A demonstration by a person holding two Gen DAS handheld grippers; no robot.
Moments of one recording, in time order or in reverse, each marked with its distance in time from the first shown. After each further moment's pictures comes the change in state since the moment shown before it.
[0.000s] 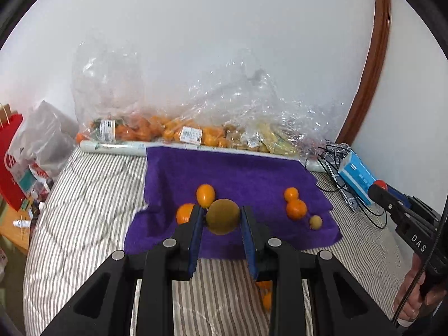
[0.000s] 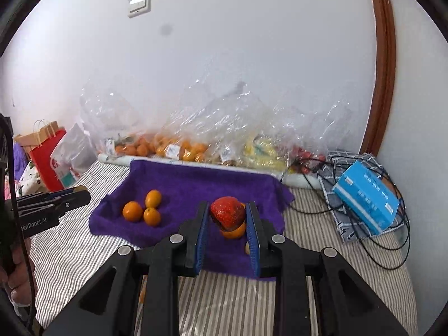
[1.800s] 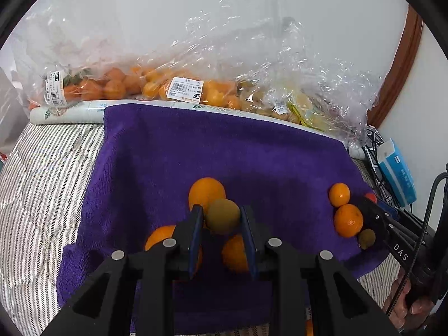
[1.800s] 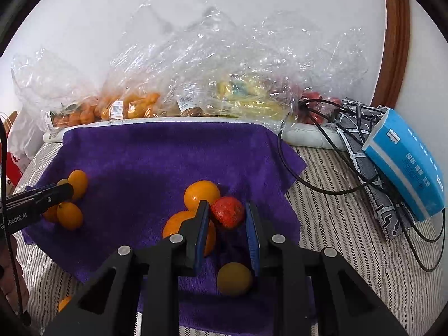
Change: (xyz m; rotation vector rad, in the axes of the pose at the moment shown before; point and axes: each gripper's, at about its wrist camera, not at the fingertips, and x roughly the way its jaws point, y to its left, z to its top) left arm 0.156 0.016 -0.001 -0.039 0.169 -0.018; right arm 0.167 -0.034 -0.034 0.071 0.200 -0.075
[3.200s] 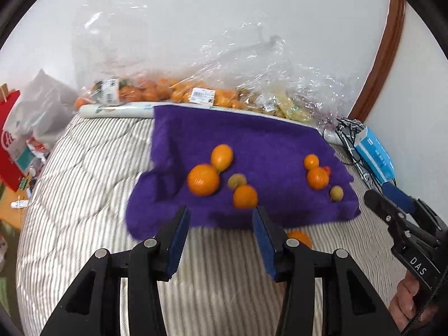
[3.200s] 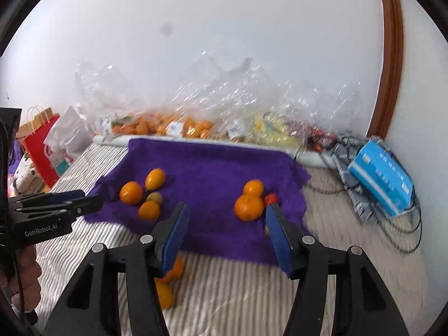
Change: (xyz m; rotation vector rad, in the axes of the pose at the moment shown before) left arm -0.125 0.008 -0.052 0.017 -0.022 0.038; right arm -0.137 0.055 -0.033 -0.066 -0.114 0.068
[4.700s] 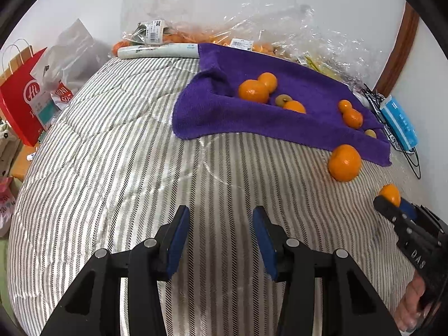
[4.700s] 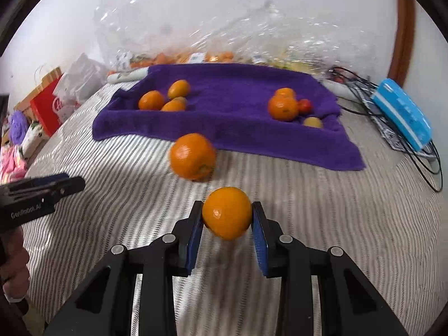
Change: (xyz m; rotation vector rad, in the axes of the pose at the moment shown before) left arm 0.004 0.035 -0.090 -0.058 0.102 0.103; right arm 0.015 0.023 -0.097 -0.004 0.168 0.030
